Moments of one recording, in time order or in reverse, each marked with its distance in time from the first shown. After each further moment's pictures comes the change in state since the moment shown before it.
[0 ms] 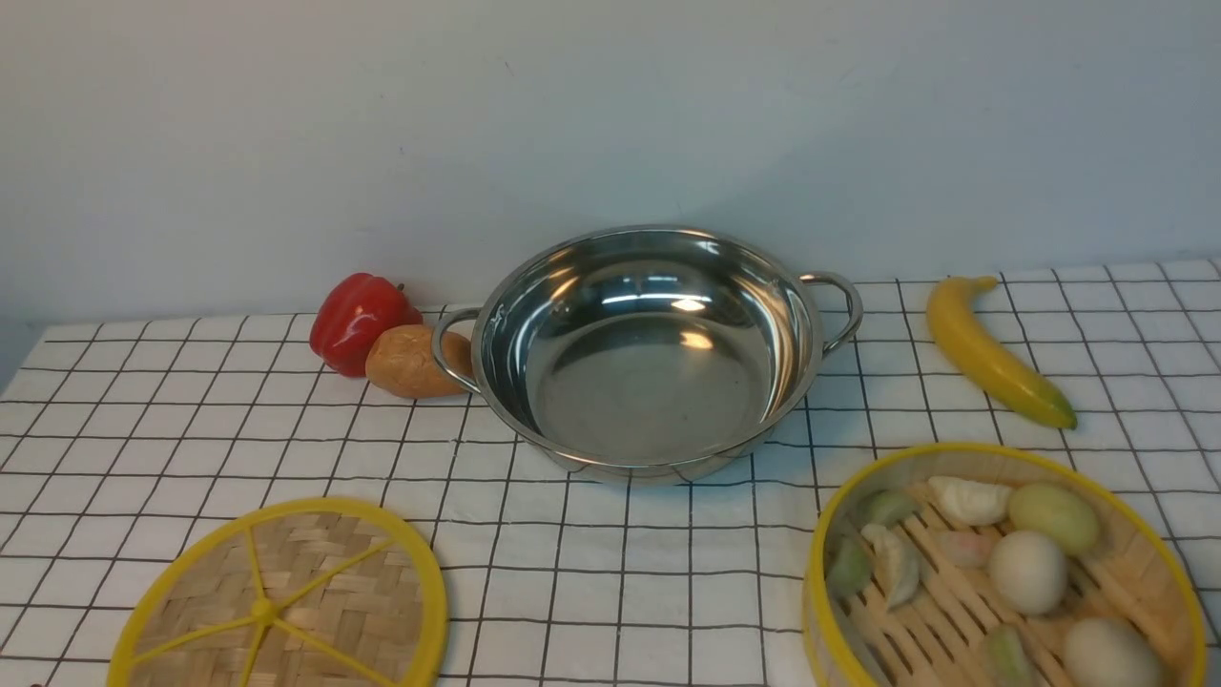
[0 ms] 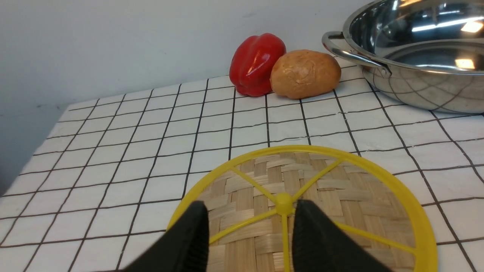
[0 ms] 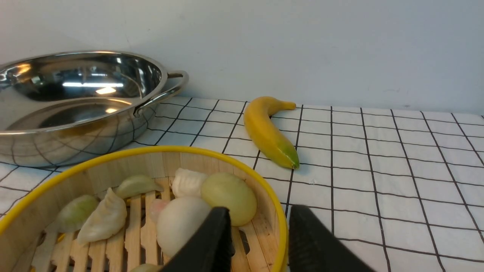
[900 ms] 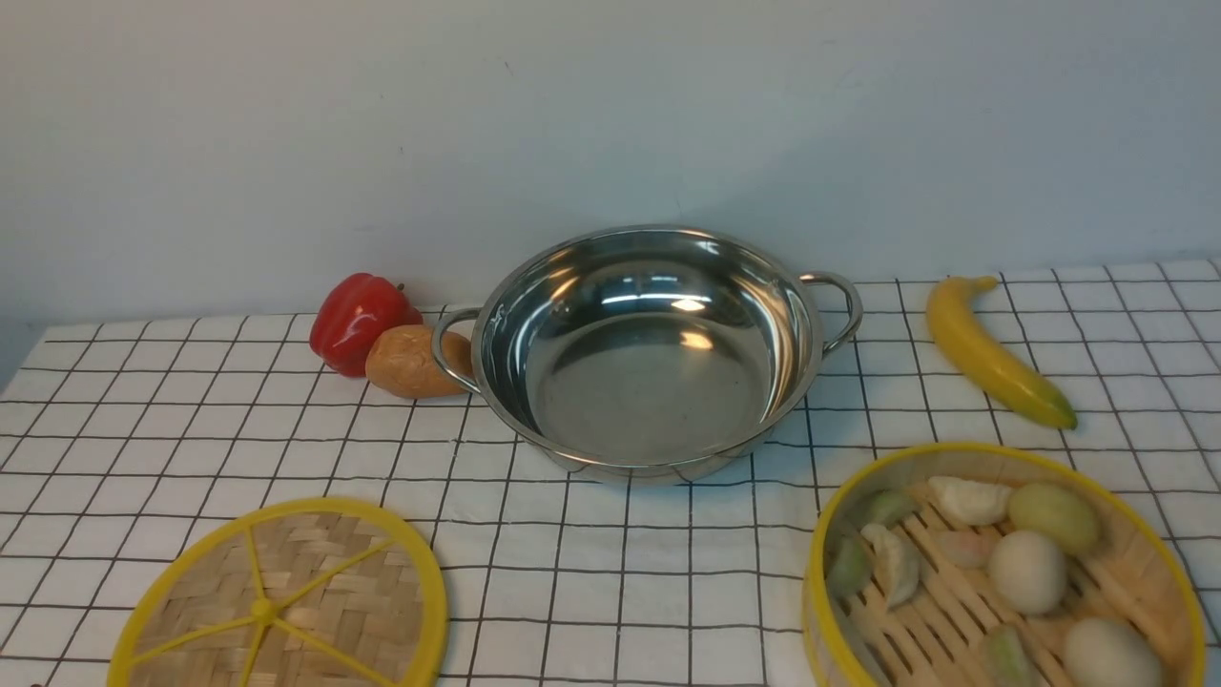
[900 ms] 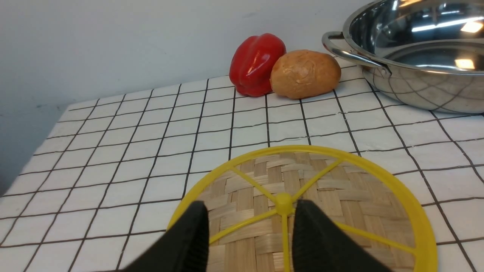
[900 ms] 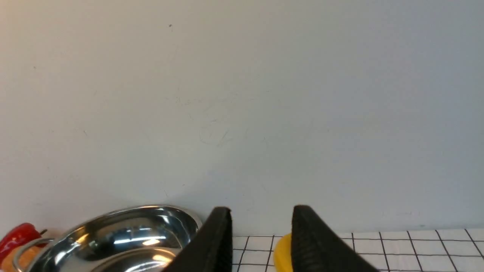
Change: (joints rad) right arm 0.000 0.135 -0.413 0.037 0.067 0.117; left arm 0.000 0.000 0.000 0.000 0.000 0.000
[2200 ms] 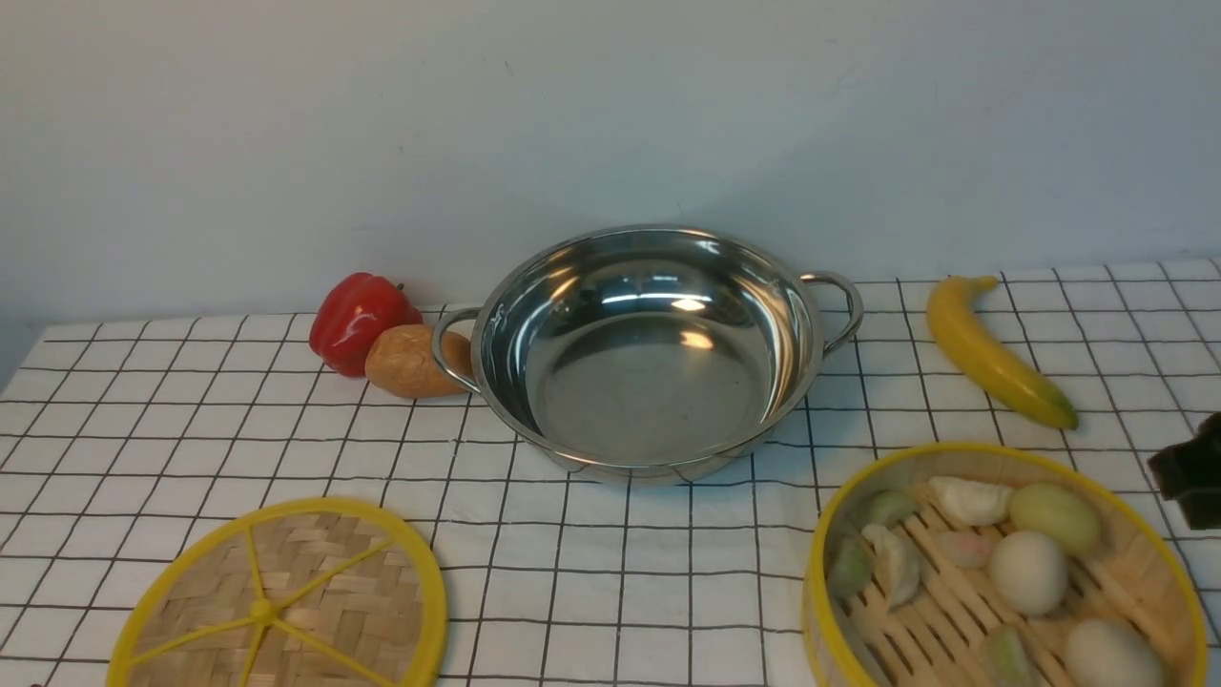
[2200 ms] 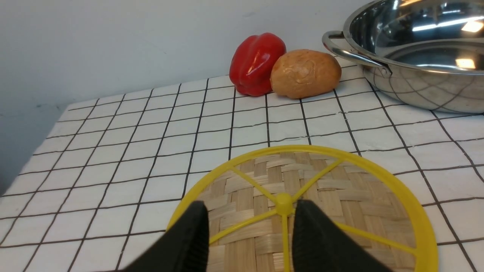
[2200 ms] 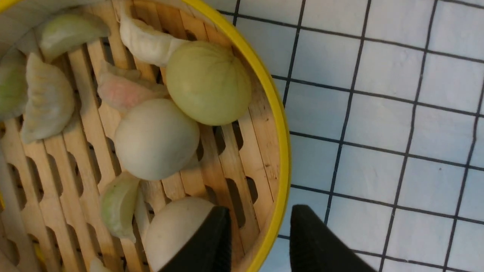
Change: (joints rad) right arm 0.000 1.199 -0.541 -0.067 0.640 -0.091; left arm 0.000 0.000 0.000 0.000 0.000 0.000
